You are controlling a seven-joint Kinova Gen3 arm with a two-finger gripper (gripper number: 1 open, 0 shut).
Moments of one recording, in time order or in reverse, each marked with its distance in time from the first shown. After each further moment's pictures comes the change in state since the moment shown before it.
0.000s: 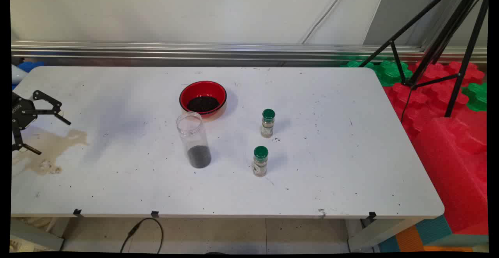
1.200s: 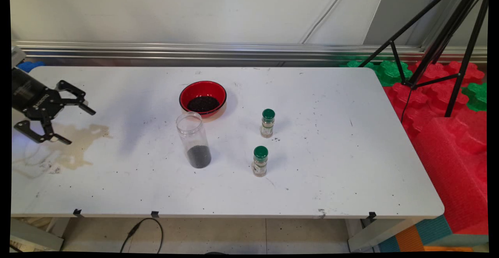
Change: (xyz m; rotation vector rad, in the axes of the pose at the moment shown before) arm 0.044 -0.038 0.020 0.048 0.044 -0.184
